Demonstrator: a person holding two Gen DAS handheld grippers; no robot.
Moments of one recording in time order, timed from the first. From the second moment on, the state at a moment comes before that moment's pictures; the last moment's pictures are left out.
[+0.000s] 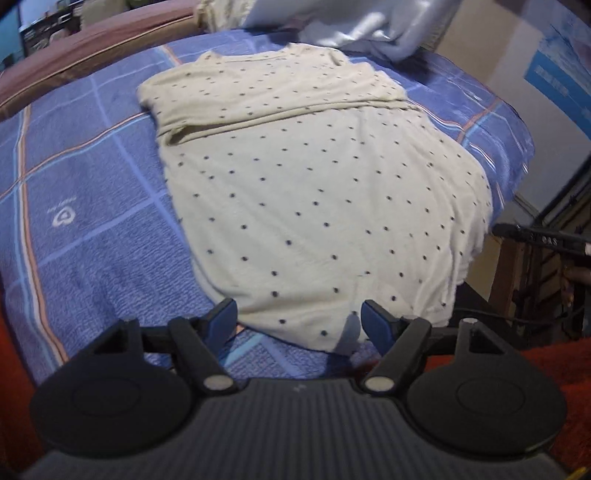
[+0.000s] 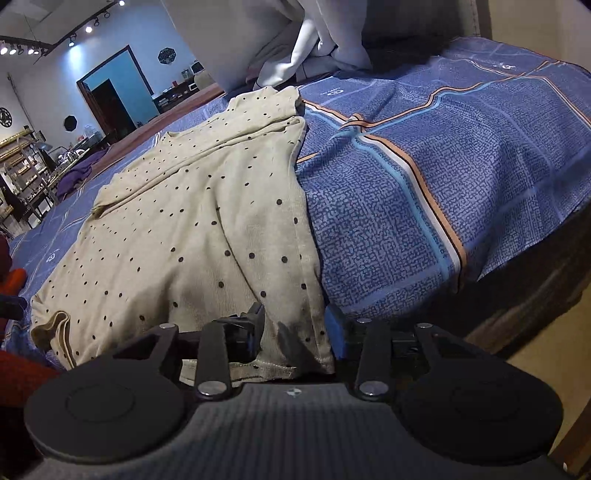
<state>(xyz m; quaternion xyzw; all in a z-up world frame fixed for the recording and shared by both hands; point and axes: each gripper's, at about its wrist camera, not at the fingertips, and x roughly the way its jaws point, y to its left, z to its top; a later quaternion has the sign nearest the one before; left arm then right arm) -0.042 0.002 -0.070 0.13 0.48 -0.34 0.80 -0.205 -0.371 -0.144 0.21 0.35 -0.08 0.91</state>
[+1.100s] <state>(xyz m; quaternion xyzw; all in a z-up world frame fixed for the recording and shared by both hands) -0.042 -0.019 -0.099 0.19 0.49 -0.35 0.77 -0.201 -0.383 -0.180 0.26 0.38 0.00 0.89</state>
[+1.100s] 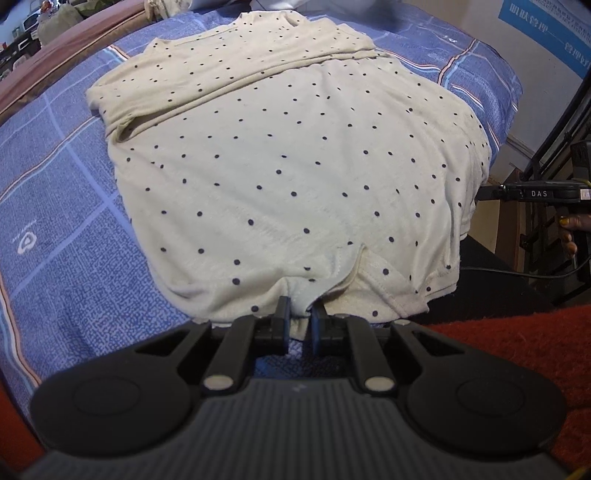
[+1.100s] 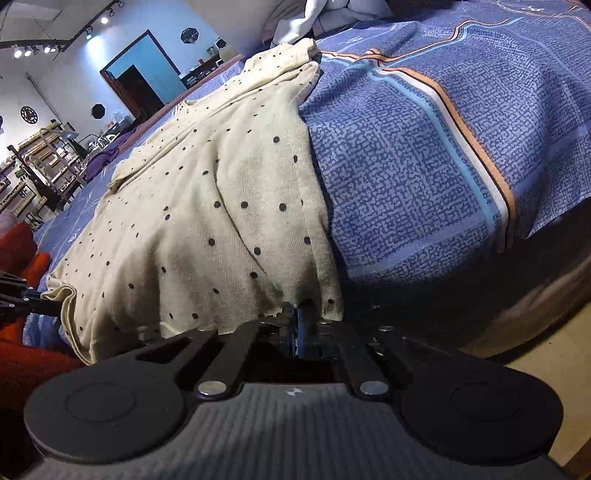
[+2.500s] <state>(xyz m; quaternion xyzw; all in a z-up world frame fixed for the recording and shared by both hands) 0.023 0.017 -0.043 0.13 0.47 -0.33 0.81 -0.209 -0.428 -0.097 0.38 0.30 0.08 0.87</state>
